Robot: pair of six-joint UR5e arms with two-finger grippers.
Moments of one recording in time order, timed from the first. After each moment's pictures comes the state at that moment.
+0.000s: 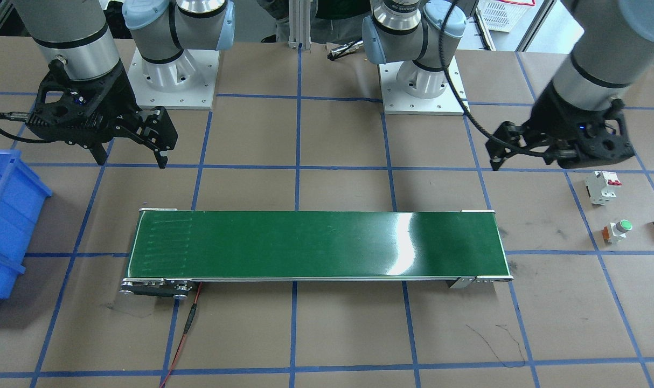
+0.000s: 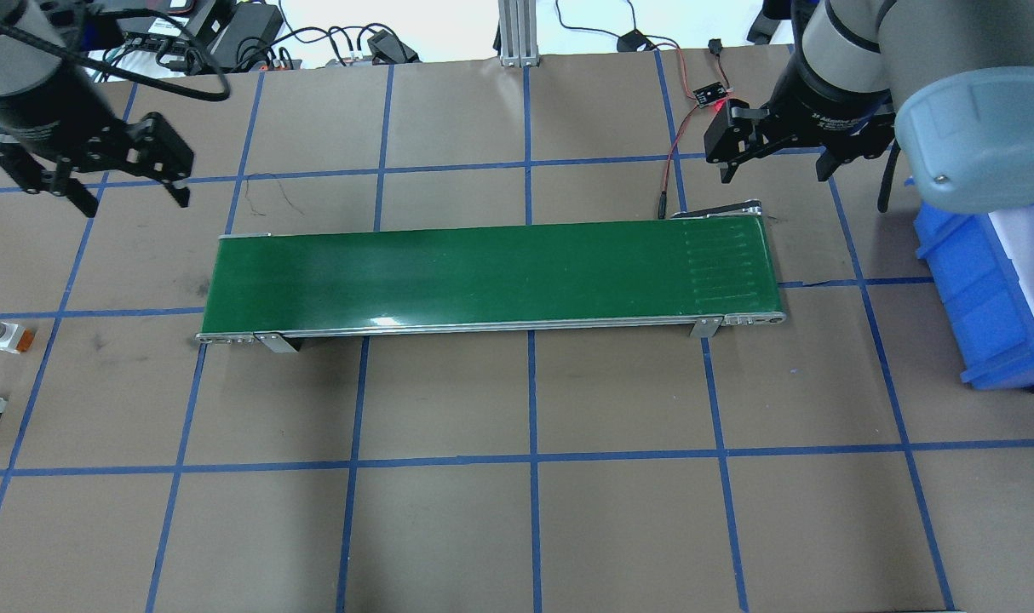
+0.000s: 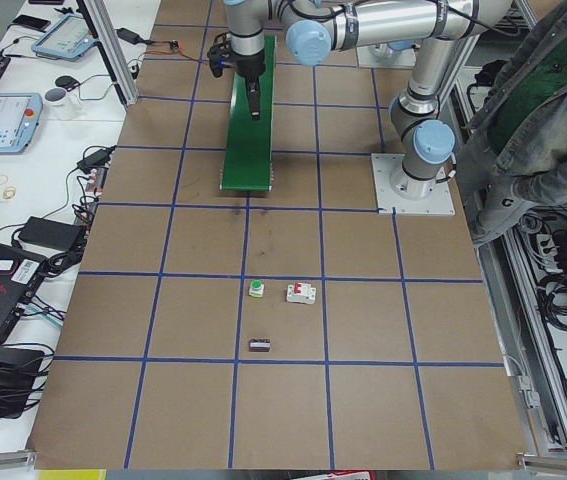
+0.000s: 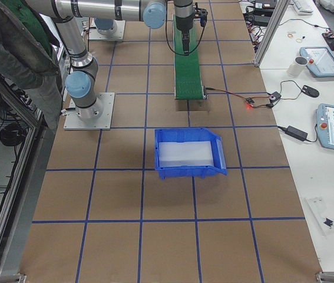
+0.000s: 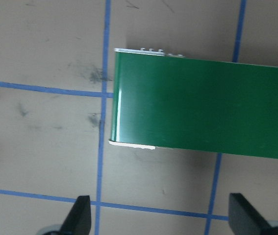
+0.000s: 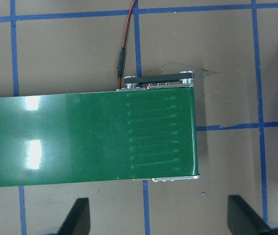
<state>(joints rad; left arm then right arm) -1.34 -1.62 -1.54 -1.58 1.63 0.11 1.57 -1.58 1.66 -1.80 -1.59 0.04</state>
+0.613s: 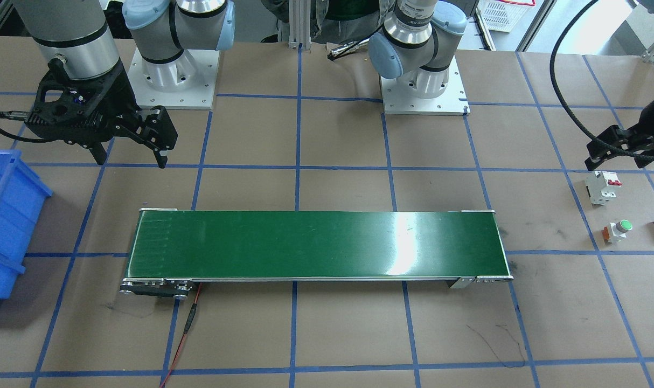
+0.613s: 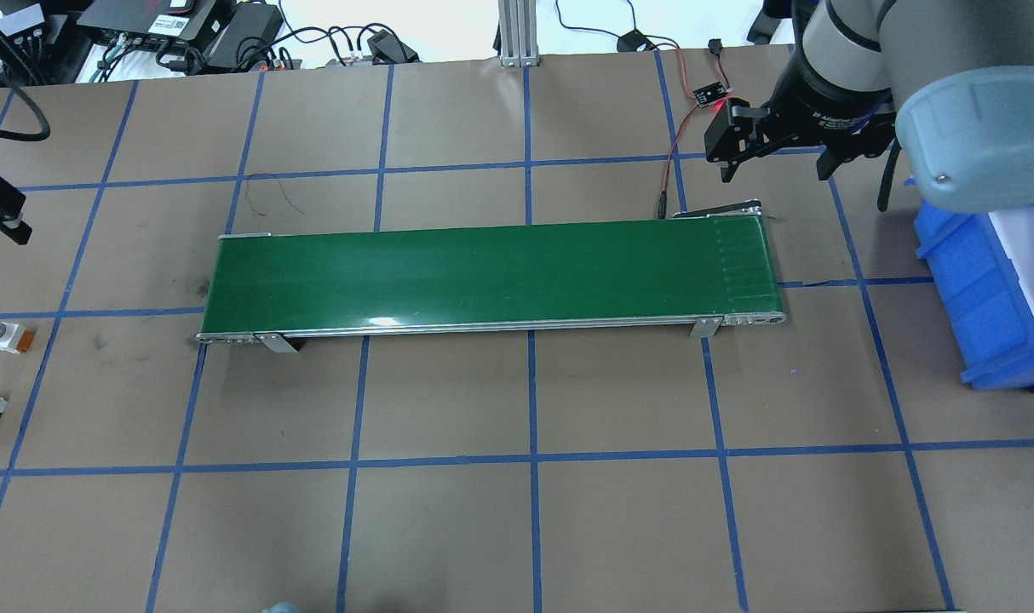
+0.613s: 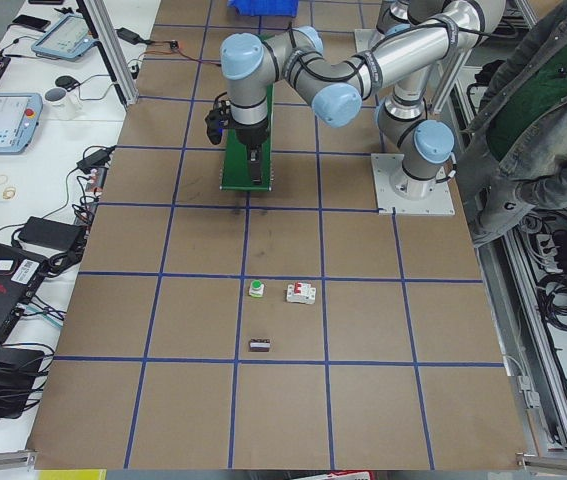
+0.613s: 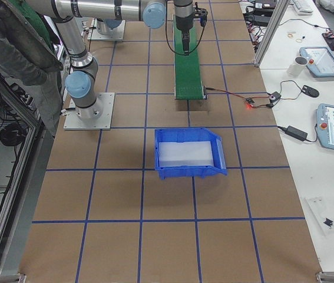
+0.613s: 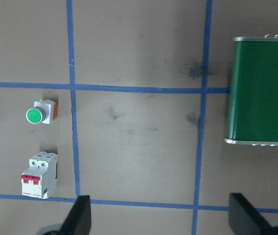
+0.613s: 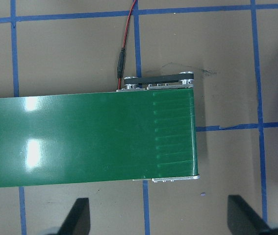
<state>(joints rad) -1.01 -1.66 -1.57 -1.50 1.66 0.52 1.57 -1.58 1.66 -1.80 -1.59 0.04</state>
